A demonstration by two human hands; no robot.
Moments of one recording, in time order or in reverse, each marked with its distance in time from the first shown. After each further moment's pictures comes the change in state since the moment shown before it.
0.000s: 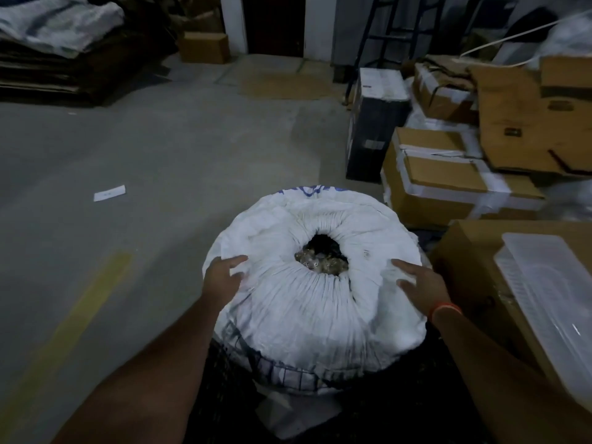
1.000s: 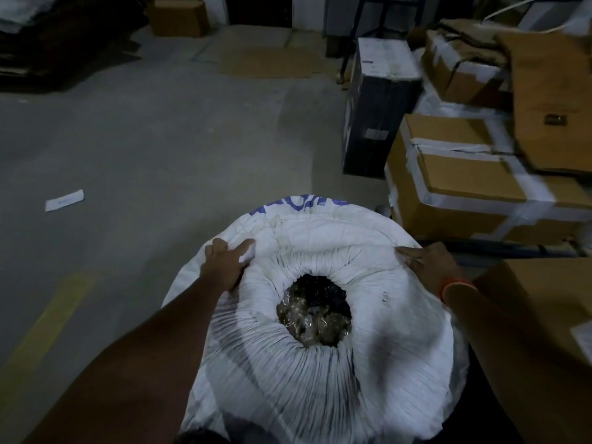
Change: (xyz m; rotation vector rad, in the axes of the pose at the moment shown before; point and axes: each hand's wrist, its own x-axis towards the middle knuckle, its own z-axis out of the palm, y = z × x) left_hand 0.210 0.028 0.077 0.570 -0.263 0.065; right_hand 0.213 0.042 0.004 -0.189 -0.061 0.154
